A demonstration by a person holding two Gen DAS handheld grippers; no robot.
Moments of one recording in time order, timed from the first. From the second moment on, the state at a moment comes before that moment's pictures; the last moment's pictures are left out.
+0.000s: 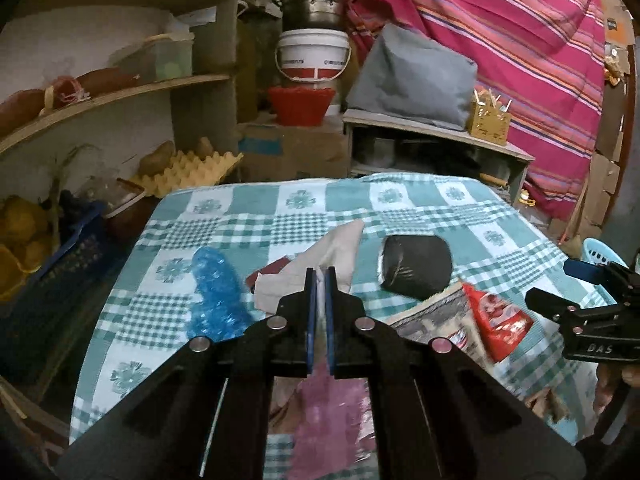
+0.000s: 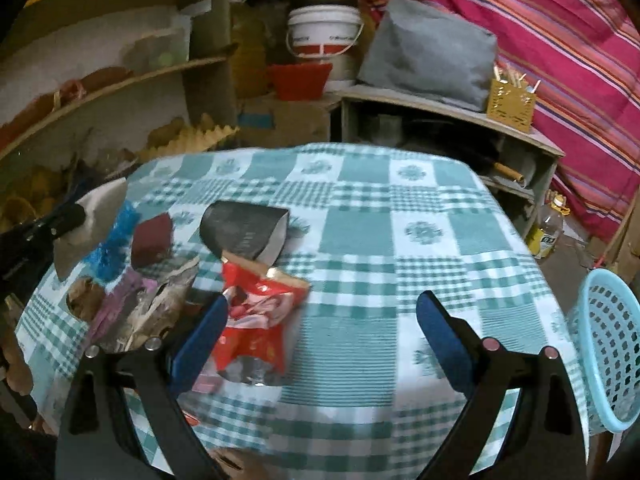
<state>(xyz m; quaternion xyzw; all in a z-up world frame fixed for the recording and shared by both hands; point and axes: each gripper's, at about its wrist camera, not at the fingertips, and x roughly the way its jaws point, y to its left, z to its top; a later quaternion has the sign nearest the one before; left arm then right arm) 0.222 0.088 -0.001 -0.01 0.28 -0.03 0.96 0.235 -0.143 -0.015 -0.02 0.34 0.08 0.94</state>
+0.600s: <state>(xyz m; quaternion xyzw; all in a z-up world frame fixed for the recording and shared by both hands) 0.216 0.109 -0.010 -0.02 0.29 -0.02 0.96 0.261 -0.113 -0.054 -0.03 0.42 0.13 0.90</state>
